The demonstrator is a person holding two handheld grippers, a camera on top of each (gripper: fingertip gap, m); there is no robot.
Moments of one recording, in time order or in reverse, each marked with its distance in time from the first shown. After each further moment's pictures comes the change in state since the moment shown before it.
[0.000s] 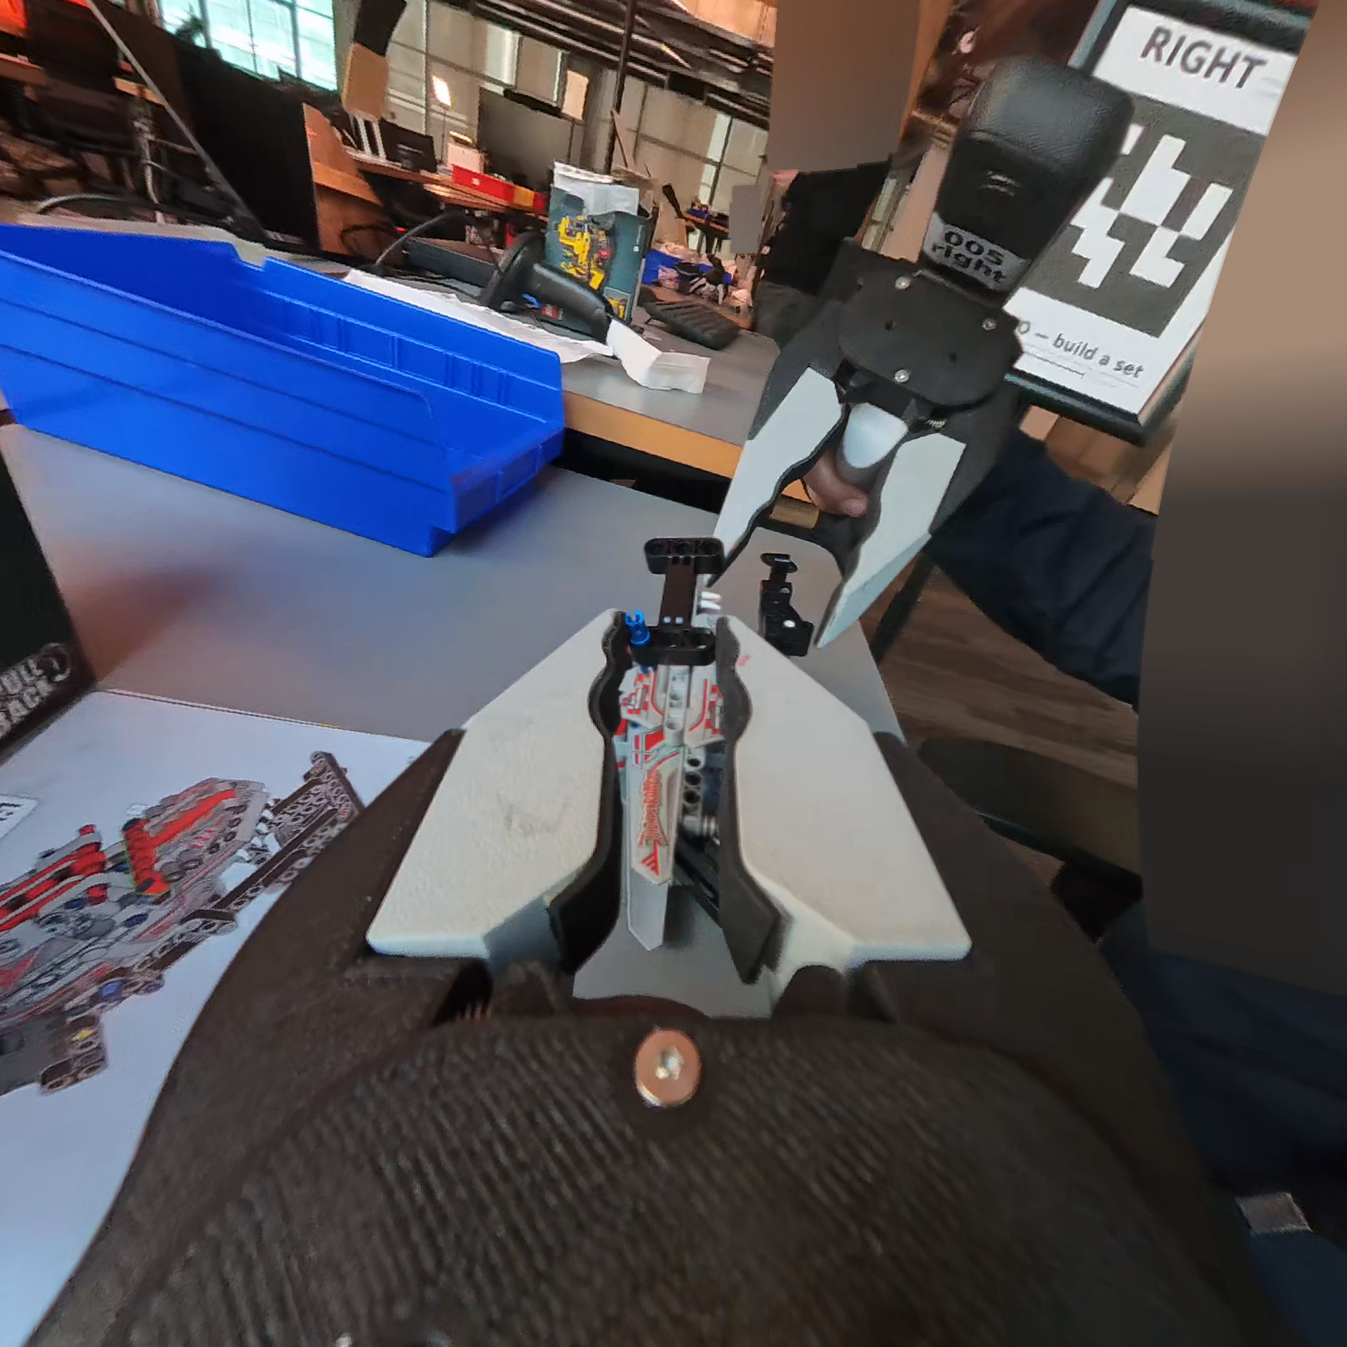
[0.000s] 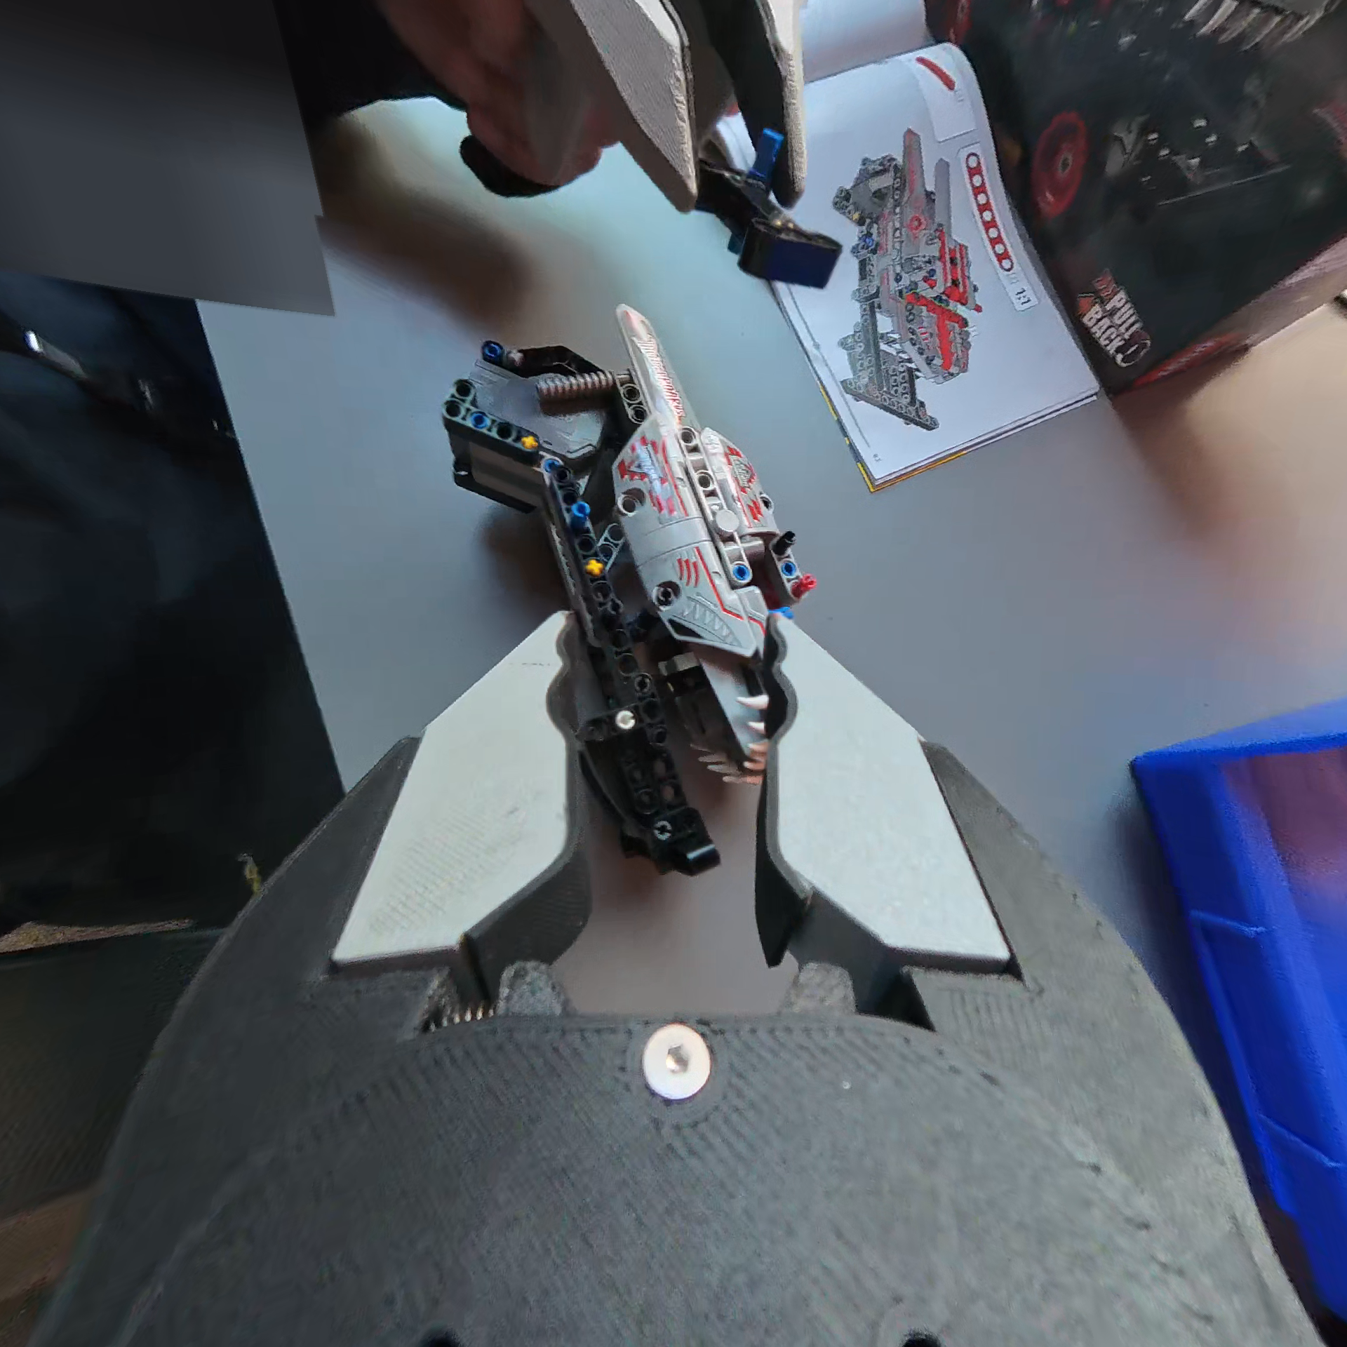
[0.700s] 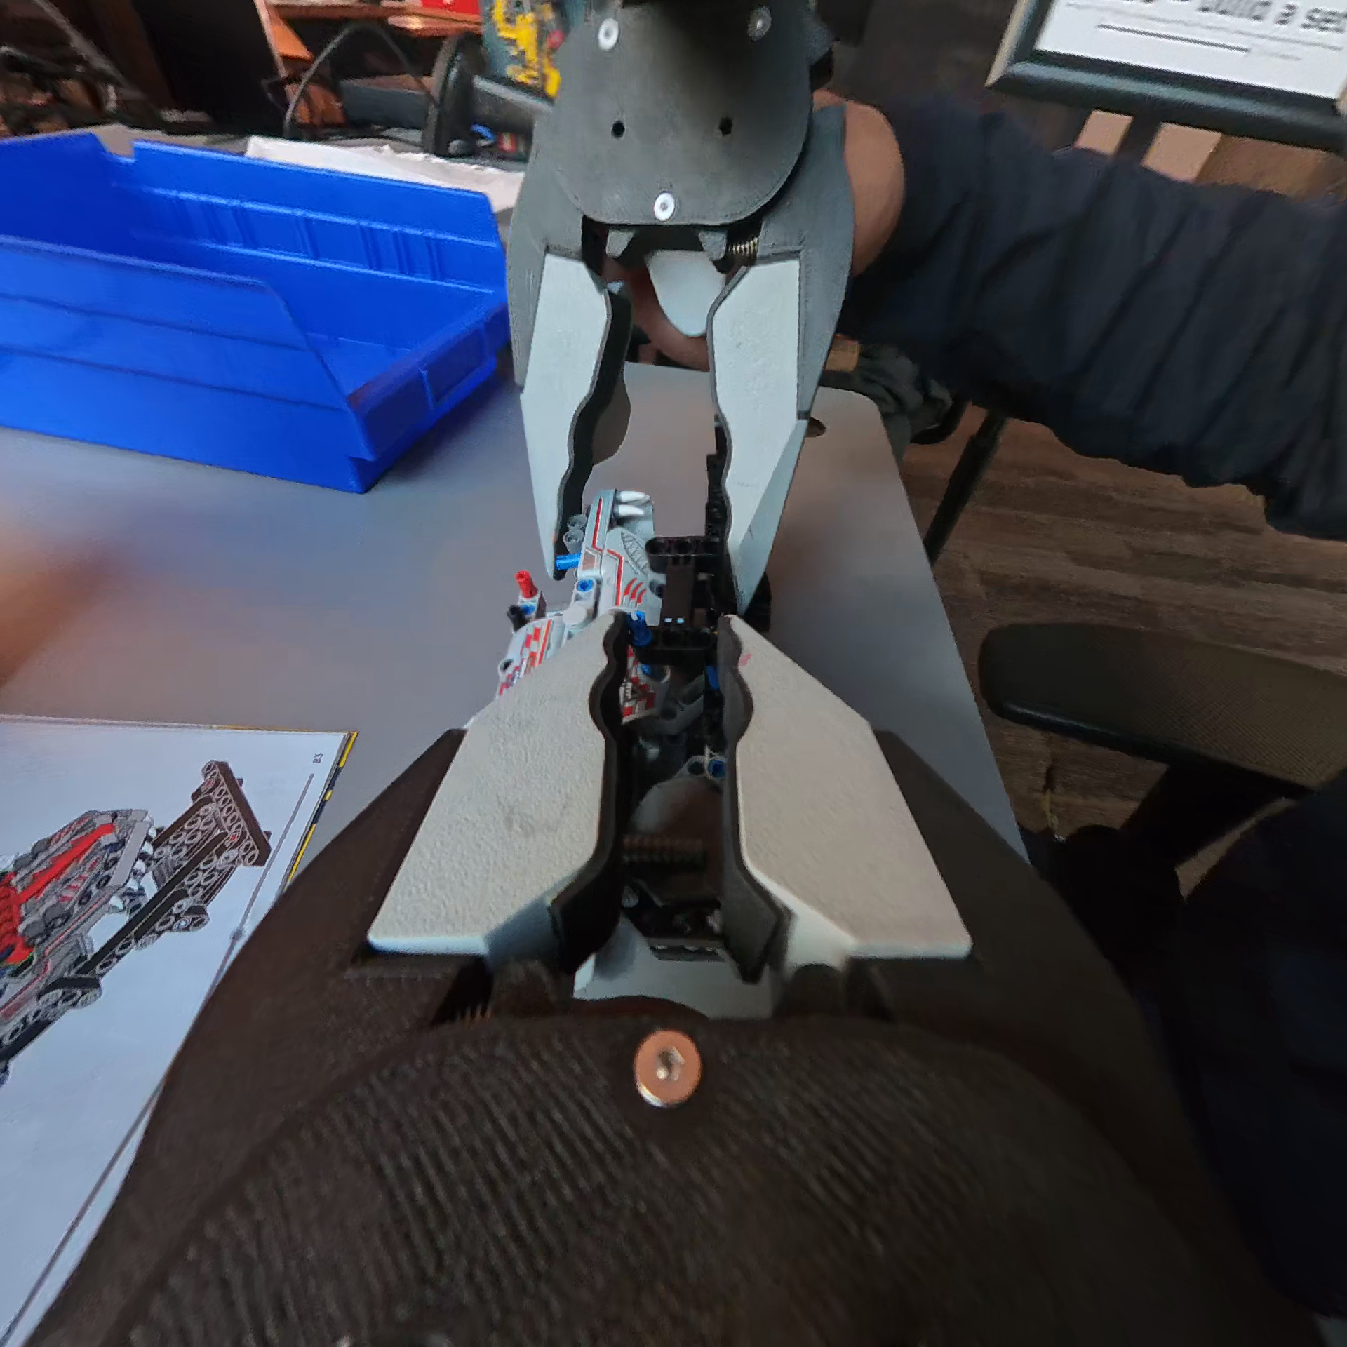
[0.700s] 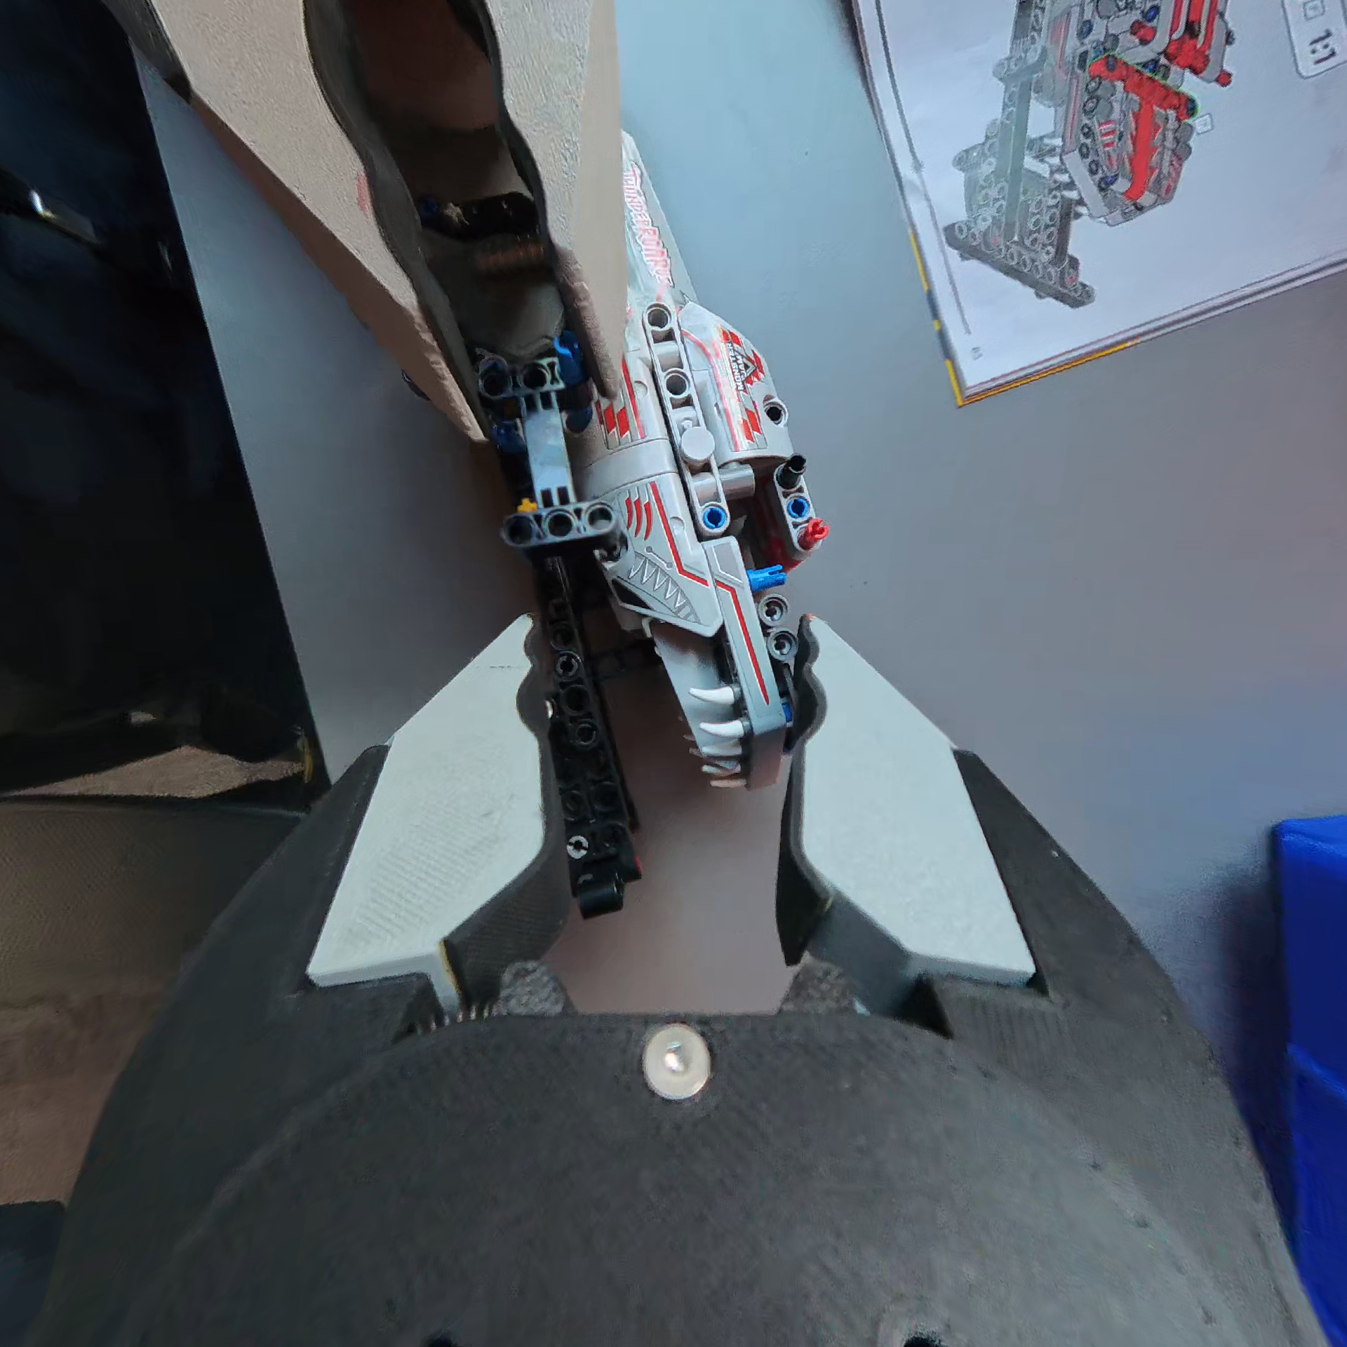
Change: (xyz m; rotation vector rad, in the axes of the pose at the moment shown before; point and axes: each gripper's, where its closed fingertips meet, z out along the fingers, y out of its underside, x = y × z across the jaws) left arm 0.026 0.047 0.042 -0.200 -0.054 0.181; right arm 0.014 0.027 0.032 -0.209 -0.247 0.029
